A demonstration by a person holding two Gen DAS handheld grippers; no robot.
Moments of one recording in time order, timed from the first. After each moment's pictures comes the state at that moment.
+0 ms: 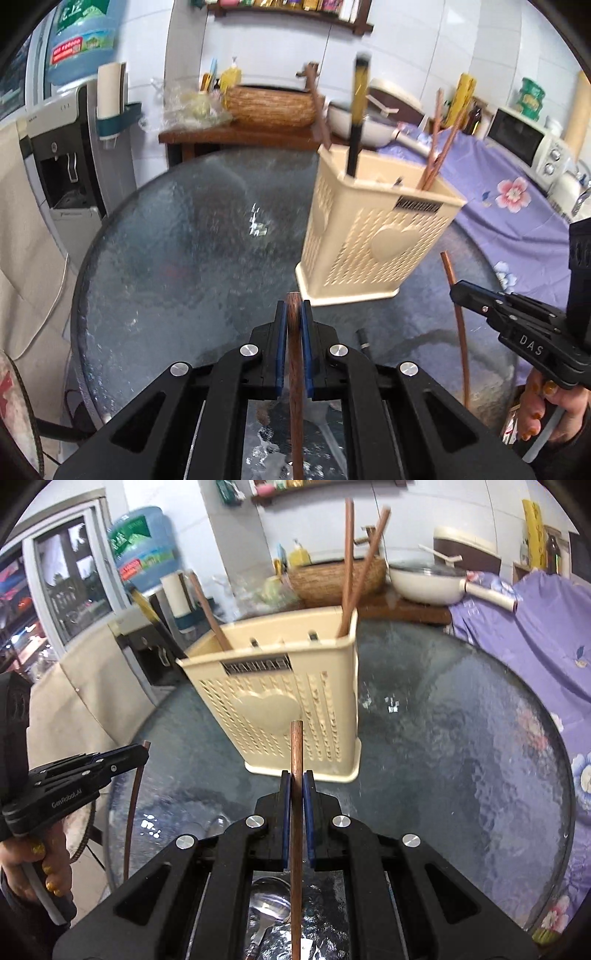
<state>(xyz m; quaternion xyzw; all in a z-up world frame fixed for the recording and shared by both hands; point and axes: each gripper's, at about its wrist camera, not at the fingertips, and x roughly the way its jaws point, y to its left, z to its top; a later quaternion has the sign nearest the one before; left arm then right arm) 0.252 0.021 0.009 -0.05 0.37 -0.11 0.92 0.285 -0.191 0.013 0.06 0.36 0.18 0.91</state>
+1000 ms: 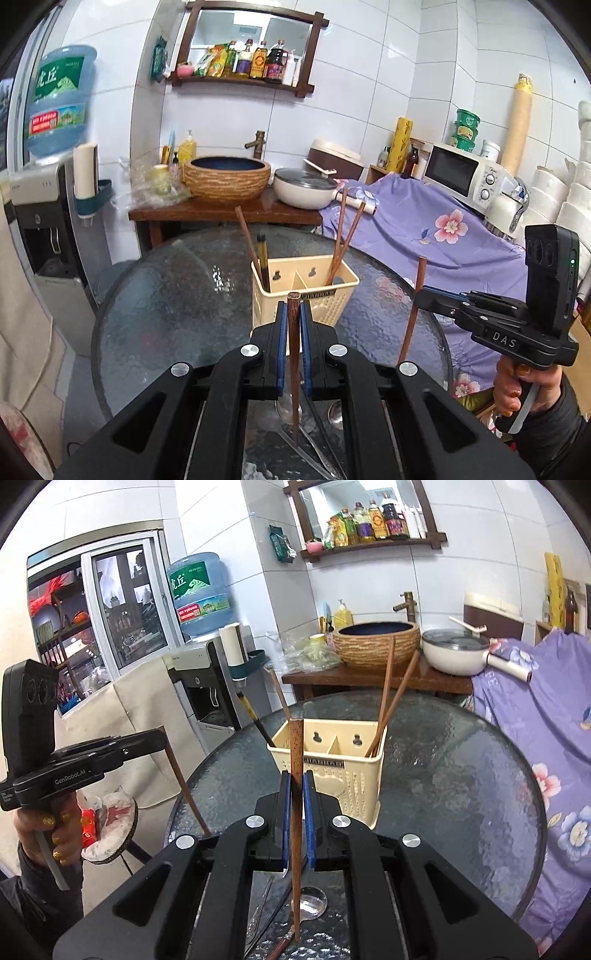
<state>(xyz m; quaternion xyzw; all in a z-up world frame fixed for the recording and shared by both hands) 0.197 0.019 0.120 -0.03 0.26 -0.19 0.95 0.227 -0.204 0.125 0.05 0.27 0.25 0.93</state>
